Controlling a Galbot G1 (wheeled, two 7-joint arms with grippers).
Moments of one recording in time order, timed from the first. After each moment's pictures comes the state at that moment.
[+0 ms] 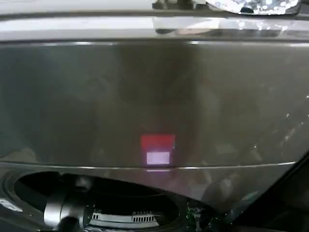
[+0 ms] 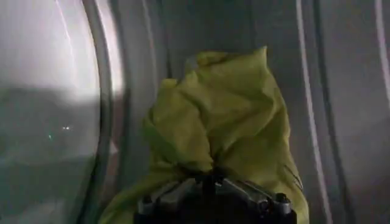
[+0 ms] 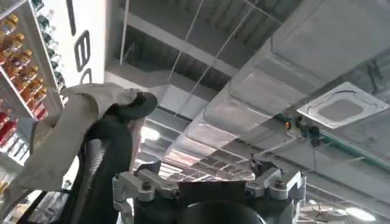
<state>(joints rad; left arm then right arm) 0.24 -1.47 -0.45 -0.69 0.98 -0.14 1.17 -1.57 1.12 2.56 1.65 0.04 -0.02 0.04</state>
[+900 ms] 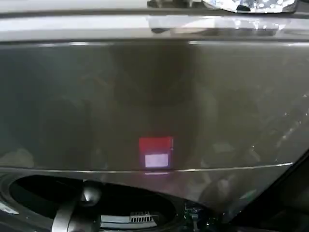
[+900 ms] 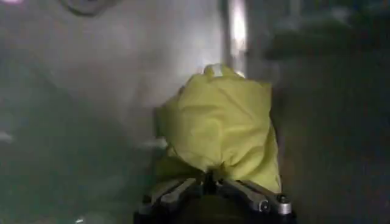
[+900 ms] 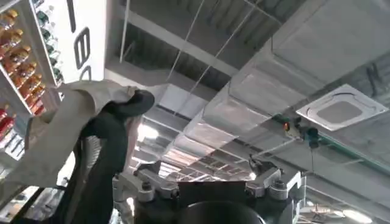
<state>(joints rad) 0.39 -1.55 -0.44 -1.01 0.37 0.20 0.49 -1.57 1.13 2.55 1.66 0.04 -0.01 0.03</state>
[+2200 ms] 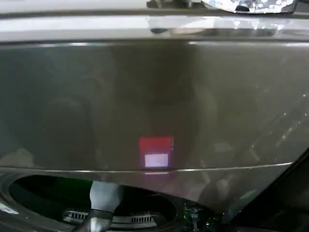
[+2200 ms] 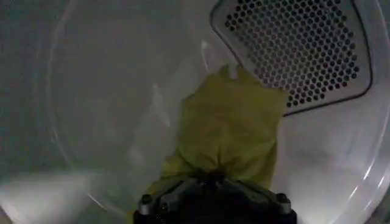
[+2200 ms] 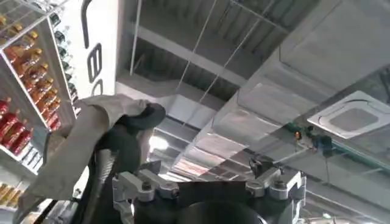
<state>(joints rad) 0.56 -1.61 -0.41 -1.28 0.02 0.25 -0.08 -1.57 1.13 2.55 1.67 0.06 0.02 0.01</state>
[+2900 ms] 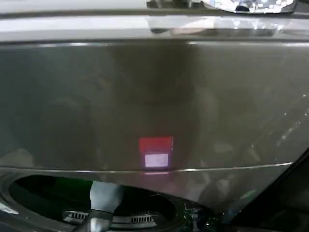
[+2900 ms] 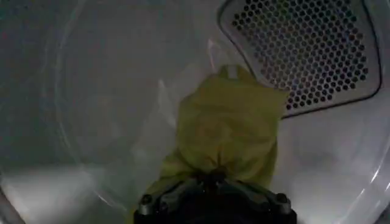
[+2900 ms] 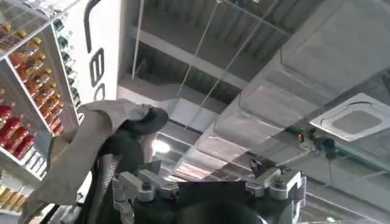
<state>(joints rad) 0.56 -1.61 -0.42 -1.28 0.01 0.25 -0.09 -1.57 1.13 2.54 1.68 0.06 0.03 -0.01</state>
